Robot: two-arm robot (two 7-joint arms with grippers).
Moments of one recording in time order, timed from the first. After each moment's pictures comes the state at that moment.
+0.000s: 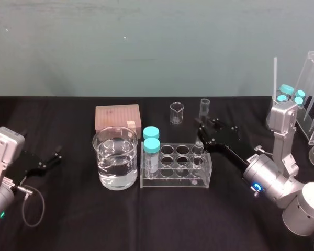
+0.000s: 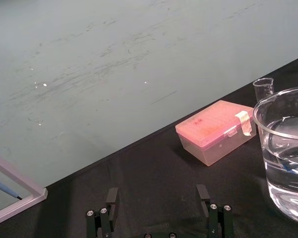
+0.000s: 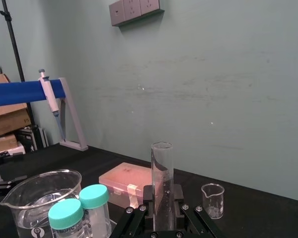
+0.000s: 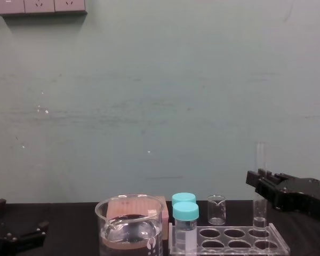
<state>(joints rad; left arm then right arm) -0.20 0.60 0.45 -1.41 -0.25 -0.12 0.03 0.31 0.30 -0.28 -1.21 0.45 -0.22 0.50</state>
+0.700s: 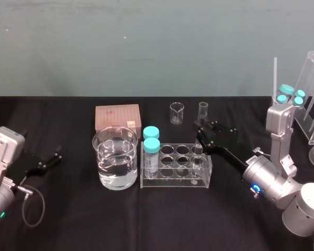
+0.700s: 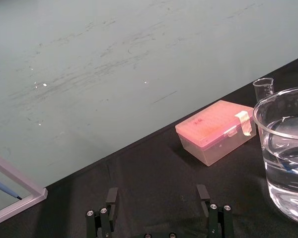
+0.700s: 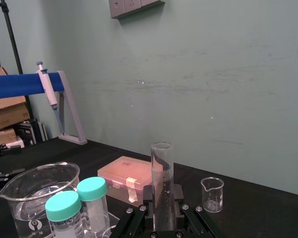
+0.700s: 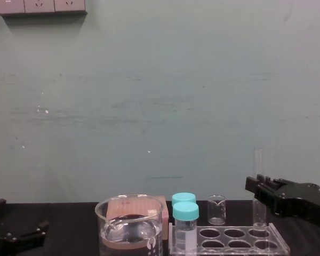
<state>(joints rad) -0.20 0.60 0.45 -1.41 -0.25 -0.12 0.03 0.32 0.30 -0.28 -1.19 0.44 -0.22 0.50</state>
